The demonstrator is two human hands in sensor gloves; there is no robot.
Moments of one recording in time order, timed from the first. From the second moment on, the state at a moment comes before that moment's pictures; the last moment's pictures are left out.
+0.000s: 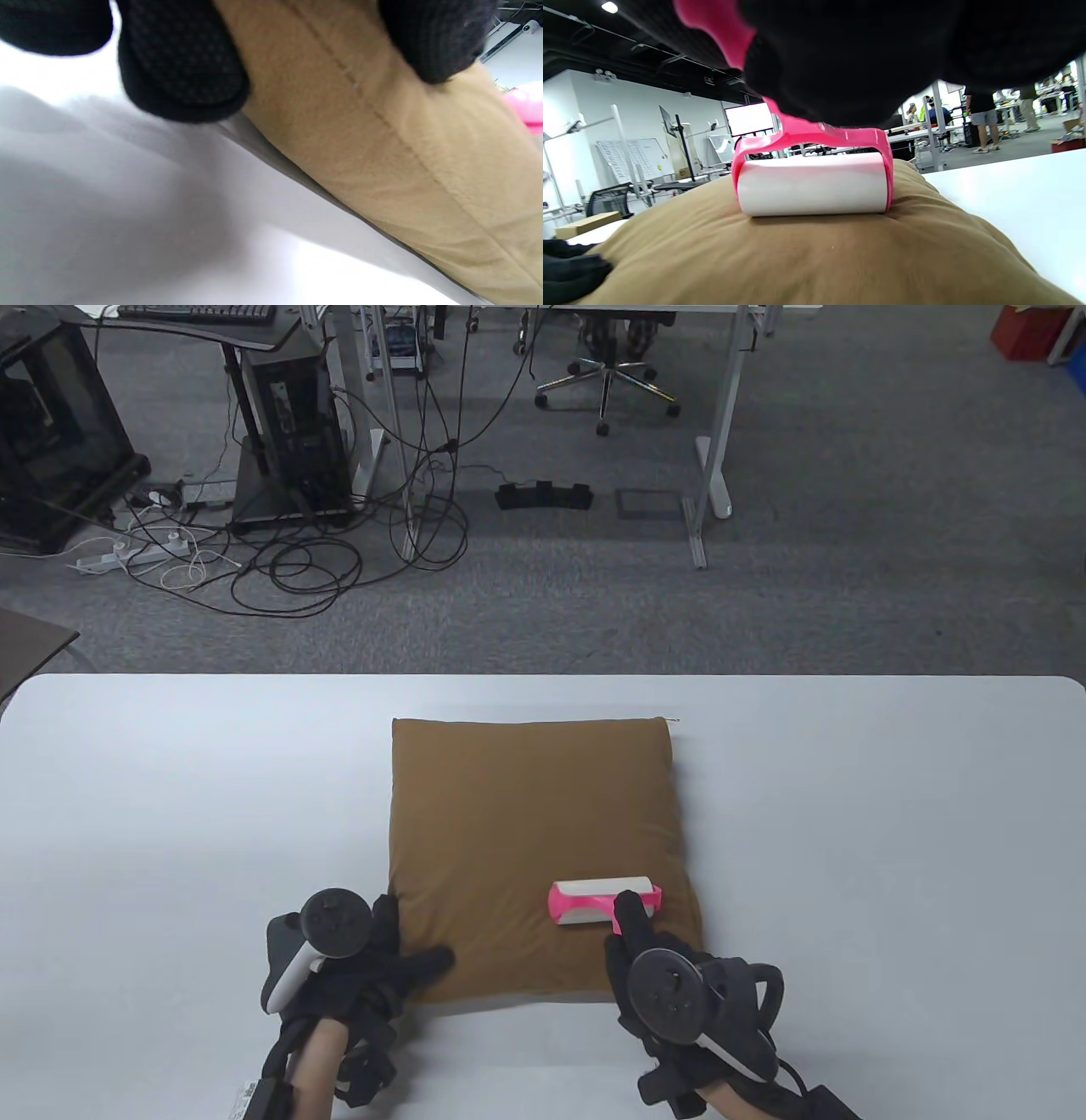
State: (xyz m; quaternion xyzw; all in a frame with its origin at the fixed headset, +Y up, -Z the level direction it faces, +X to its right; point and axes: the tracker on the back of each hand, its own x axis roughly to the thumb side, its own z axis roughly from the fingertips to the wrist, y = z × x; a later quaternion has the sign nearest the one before) left_hand -0.232 -0.763 -0.326 -0.18 -0.01 0.31 0.93; right_hand 0.100 -0.637 -0.267 0.10 -0.11 0.98 0.11
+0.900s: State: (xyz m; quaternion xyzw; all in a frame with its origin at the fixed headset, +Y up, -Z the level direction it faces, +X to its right) left_hand -0.232 -0.762 -0.330 -0.19 -0.01 0.31 0.93; right_hand 0.072 -0.669 -0.431 0.00 0.00 0.98 0.19
